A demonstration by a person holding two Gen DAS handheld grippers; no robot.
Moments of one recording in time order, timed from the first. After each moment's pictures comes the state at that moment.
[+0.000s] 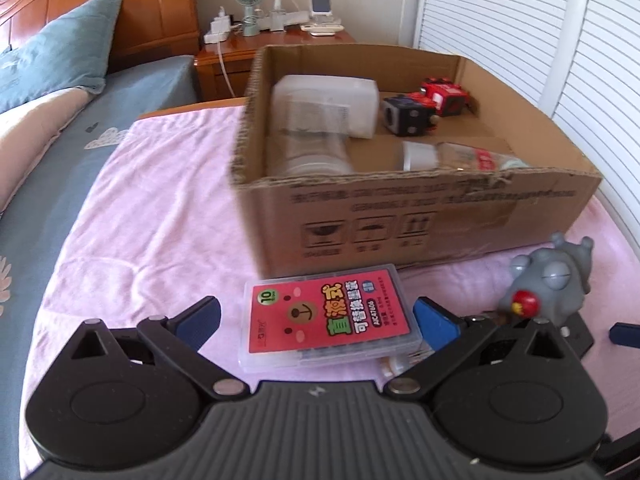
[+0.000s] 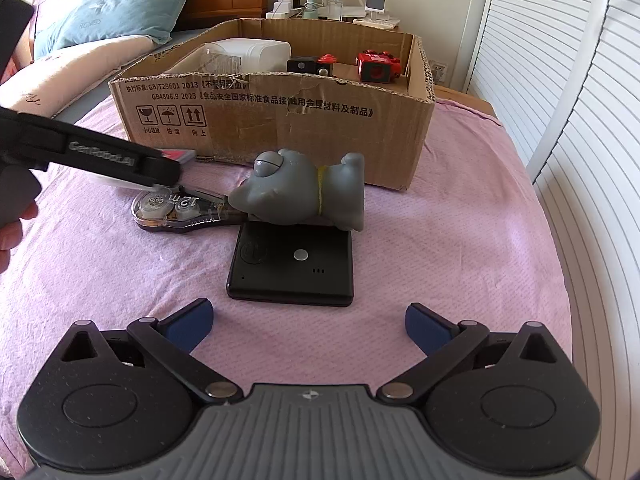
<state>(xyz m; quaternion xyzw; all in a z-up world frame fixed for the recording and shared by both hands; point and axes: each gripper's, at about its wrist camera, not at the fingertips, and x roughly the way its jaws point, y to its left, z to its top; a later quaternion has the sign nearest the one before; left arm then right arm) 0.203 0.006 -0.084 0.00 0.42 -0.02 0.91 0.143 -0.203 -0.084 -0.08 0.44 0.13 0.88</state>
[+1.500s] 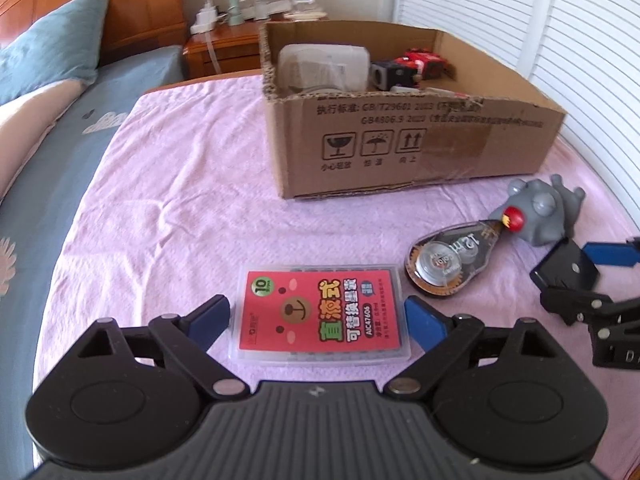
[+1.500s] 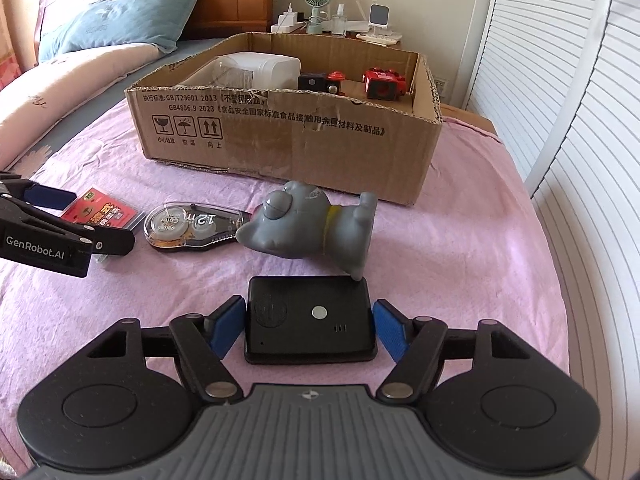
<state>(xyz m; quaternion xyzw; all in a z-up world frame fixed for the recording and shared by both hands) 0.151 0.024 -0.090 0.01 0.44 -0.05 0.90 0.134 -0.193 -0.078 -0.09 0.42 0.13 0.89</state>
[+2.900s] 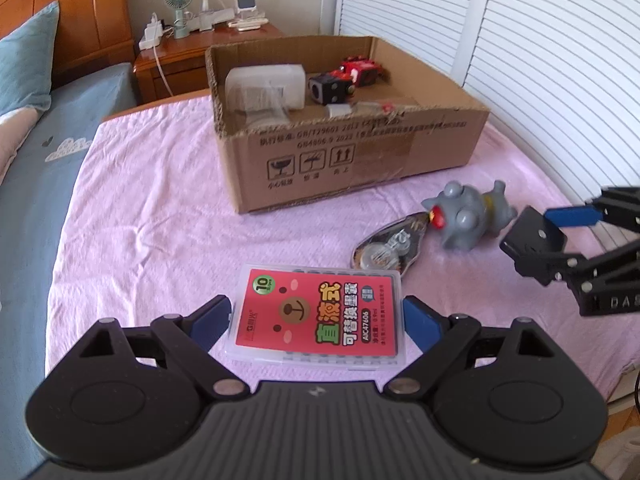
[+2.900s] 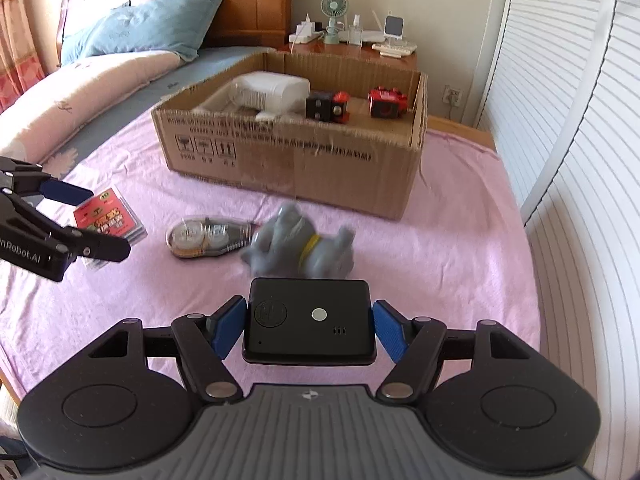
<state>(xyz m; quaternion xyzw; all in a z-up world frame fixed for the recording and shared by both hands) 0.132 0.025 -0.053 0.04 0.43 -0.15 0.89 0.122 -0.216 -0.042 -0.09 0.41 0.17 0.89</state>
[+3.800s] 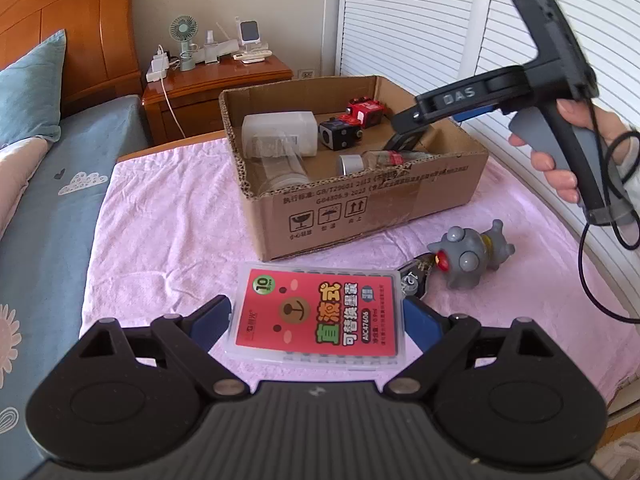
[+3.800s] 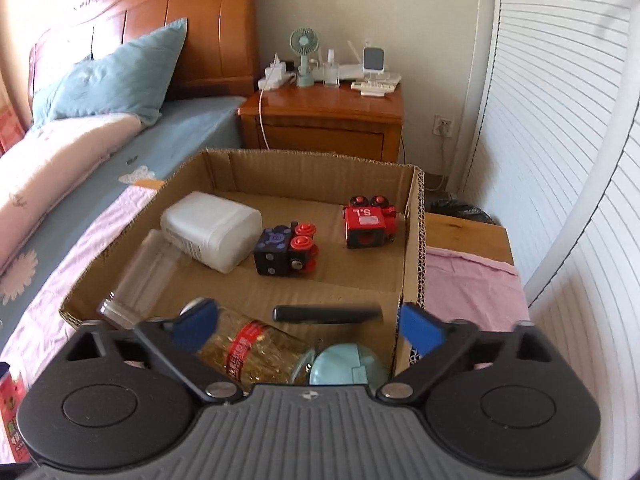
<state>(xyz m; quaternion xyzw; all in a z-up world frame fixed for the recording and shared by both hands) 0.137 0.038 -0.029 0.04 0.40 -0.14 0.91 0.289 -0.198 -0.008 -0.04 0.38 0.15 0.91</state>
